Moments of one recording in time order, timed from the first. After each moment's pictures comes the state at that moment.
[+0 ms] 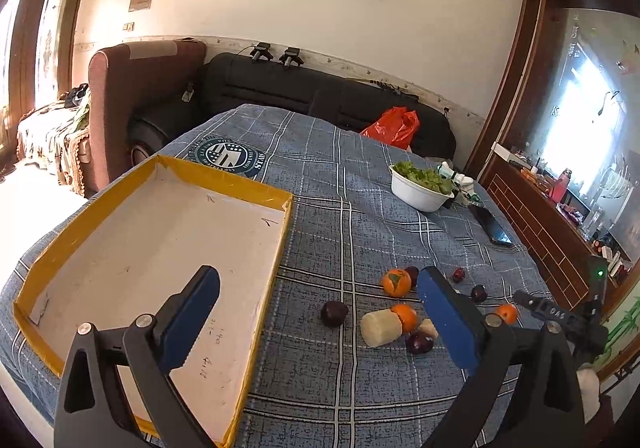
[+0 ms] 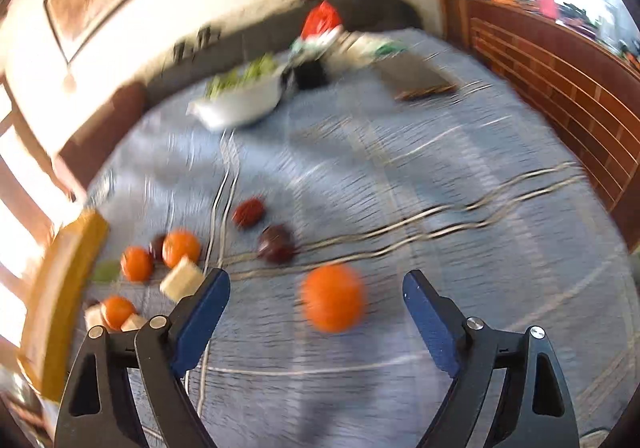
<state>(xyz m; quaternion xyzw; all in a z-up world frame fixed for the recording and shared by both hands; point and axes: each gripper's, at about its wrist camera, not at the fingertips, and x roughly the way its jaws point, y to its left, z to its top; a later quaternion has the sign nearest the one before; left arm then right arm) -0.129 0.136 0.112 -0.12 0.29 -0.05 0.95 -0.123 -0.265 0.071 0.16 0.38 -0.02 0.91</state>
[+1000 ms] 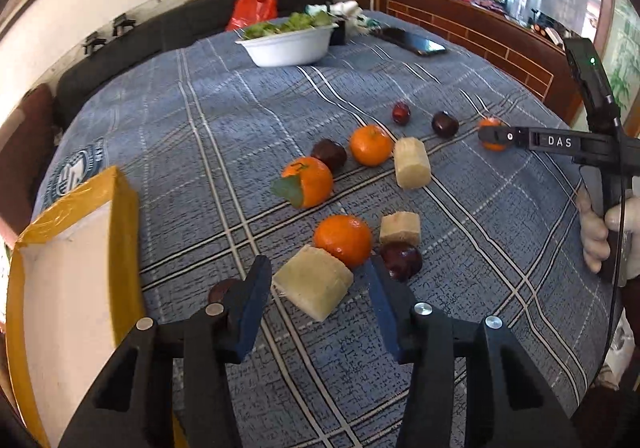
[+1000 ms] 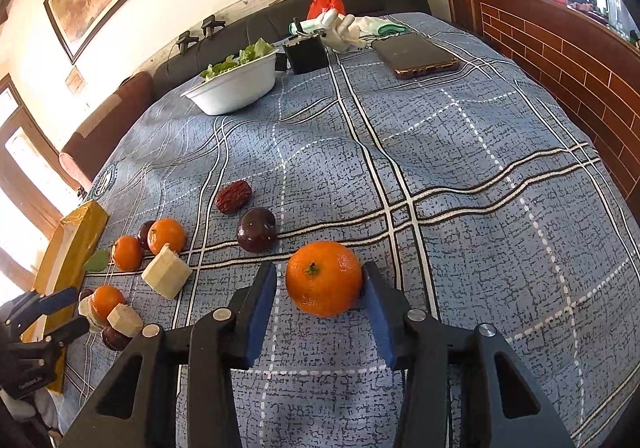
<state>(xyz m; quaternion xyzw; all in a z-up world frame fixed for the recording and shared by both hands) -0.054 0.027 0.036 0.16 0.43 -0.25 0.85 -0.112 -0.267 0.044 0.16 0.41 0.01 0.90</state>
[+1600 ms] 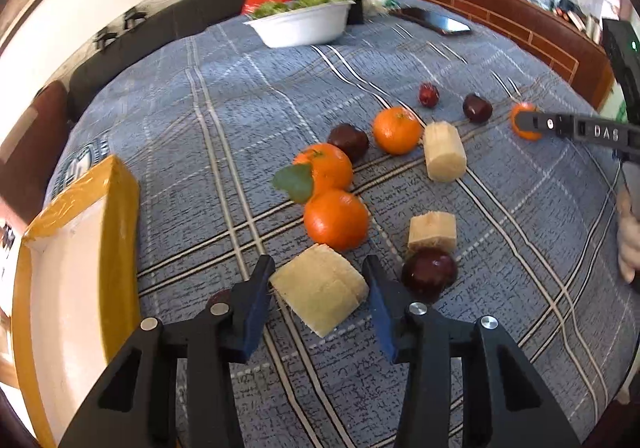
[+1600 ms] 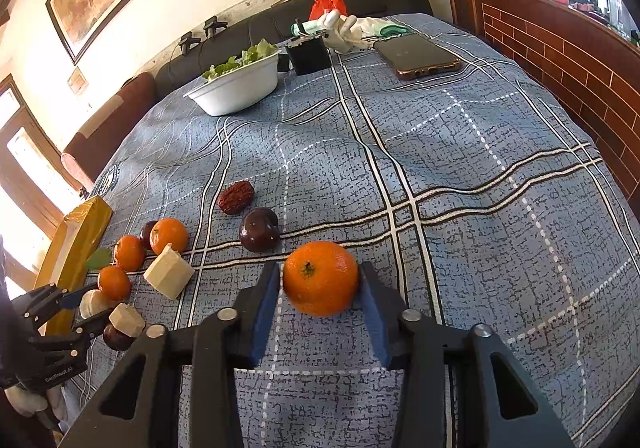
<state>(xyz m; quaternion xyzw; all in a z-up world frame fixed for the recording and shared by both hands) -0.042 0.016 0.020 0.18 0.44 -0.20 0.86 -0.112 -0.267 0.043 0.17 0.41 0.01 0.90</state>
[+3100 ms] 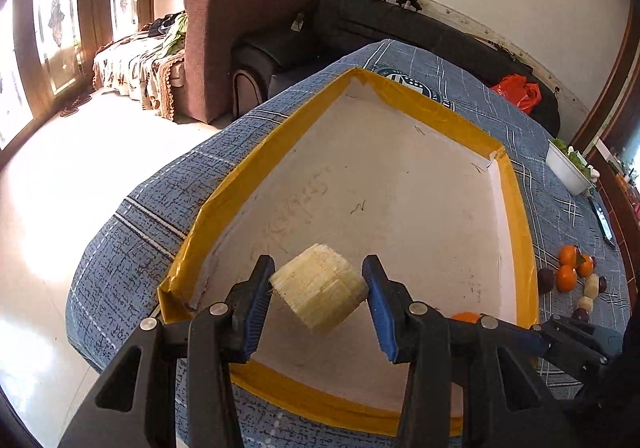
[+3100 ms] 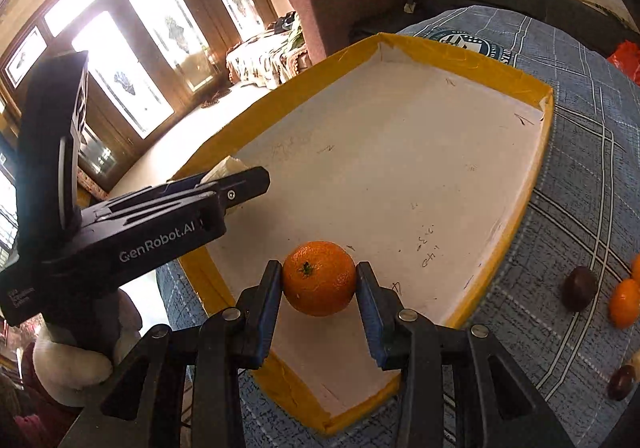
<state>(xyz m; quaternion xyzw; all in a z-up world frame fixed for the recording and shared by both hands) -0.124 0.315 0.041 -0.14 0.41 0.10 0.89 -0.135 0.147 0.049 -0.05 0.47 0.38 0.79</state>
